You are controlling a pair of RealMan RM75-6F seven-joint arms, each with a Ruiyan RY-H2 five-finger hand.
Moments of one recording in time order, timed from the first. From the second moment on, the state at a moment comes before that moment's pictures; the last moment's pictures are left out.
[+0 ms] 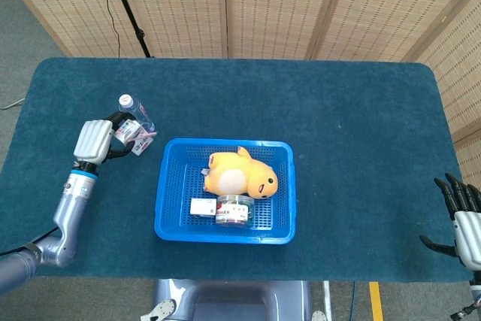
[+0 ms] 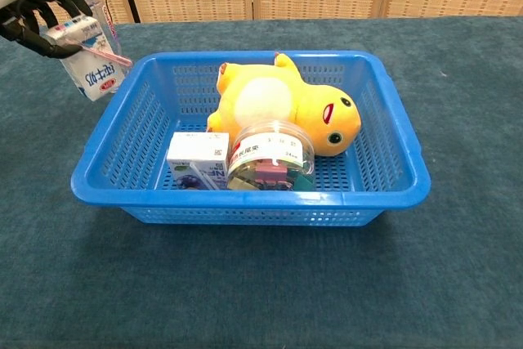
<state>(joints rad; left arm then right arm) -0.63 -1.52 -0.24 -1.15 1.27 1.08 -0.17 0.05 -0.94 0.06 -1.76 -1.45 1.44 0.04</state>
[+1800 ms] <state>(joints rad) -0.88 -1.58 -0.19 -1.49 1.39 0.87 0.44 0.05 -0.92 0.08 -1.75 -1.41 1.43 0.12</state>
